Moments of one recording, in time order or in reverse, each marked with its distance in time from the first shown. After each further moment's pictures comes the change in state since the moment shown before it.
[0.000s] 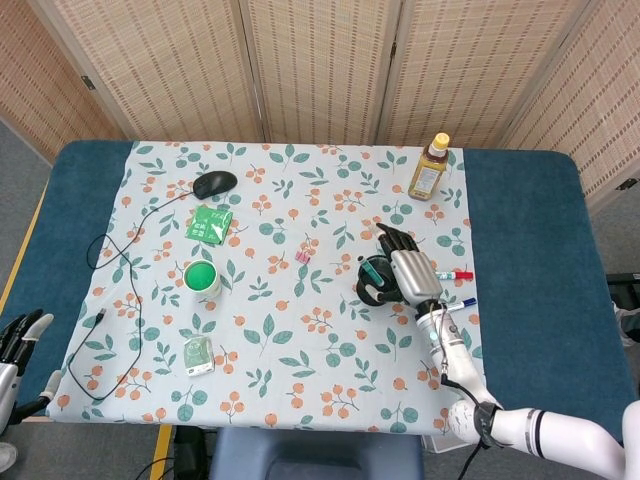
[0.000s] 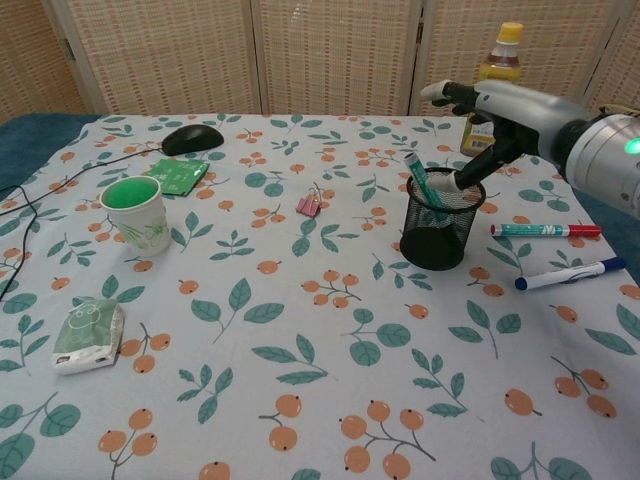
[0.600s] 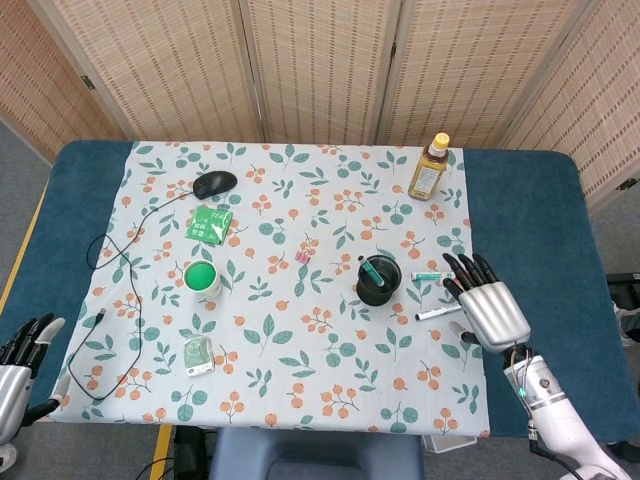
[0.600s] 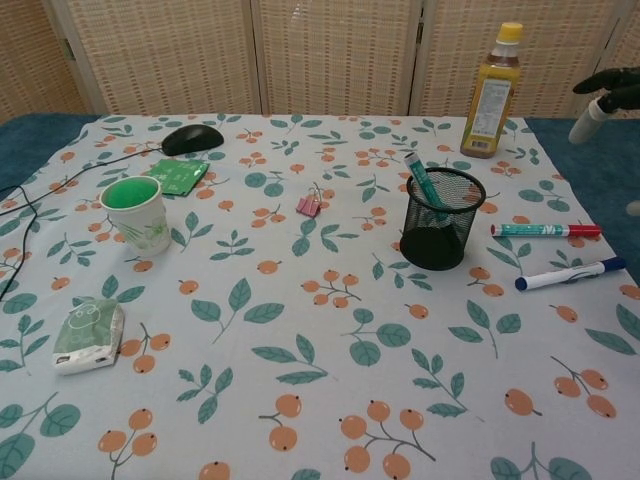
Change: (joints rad) left arm 0.002 -0.023 0.009 -0.025 0.005 -0.014 0.083; right arm -0.210 0.438 -0.266 -0.264 -0.329 0.133 -0.192
